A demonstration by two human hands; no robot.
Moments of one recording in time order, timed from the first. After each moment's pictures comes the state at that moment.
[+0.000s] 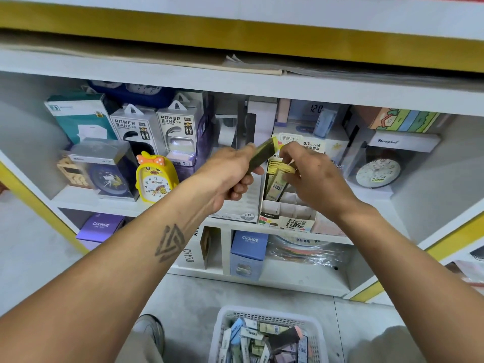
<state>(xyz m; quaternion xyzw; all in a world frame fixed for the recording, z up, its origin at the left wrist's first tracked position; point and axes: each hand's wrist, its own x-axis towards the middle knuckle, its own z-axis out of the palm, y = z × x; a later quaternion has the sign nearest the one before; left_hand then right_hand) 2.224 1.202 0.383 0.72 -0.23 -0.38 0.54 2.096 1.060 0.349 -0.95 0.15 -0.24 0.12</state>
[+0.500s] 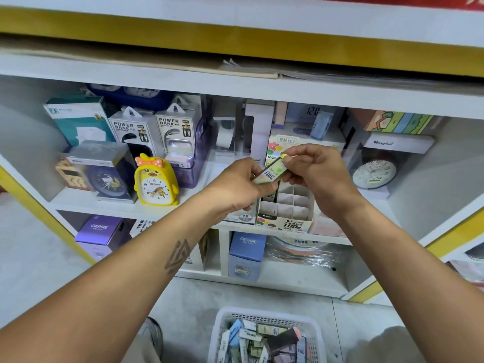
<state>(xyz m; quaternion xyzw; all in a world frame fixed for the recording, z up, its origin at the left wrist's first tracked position) 2.216 1.196 0.356 0.75 -0.38 -0.29 0.45 2.097 1.071 0.367 -0.69 0.28 -0.31 0.60</state>
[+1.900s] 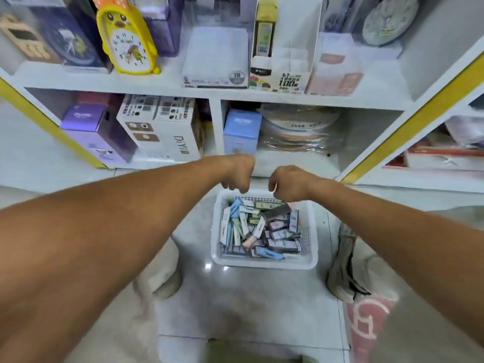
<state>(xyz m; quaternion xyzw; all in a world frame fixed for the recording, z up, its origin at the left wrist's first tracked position) 2.129 1.260 0.194 0.75 -0.54 -0.37 -0.08 1.994 1.170 0.168 -0.92 0.25 0.26 0.17</state>
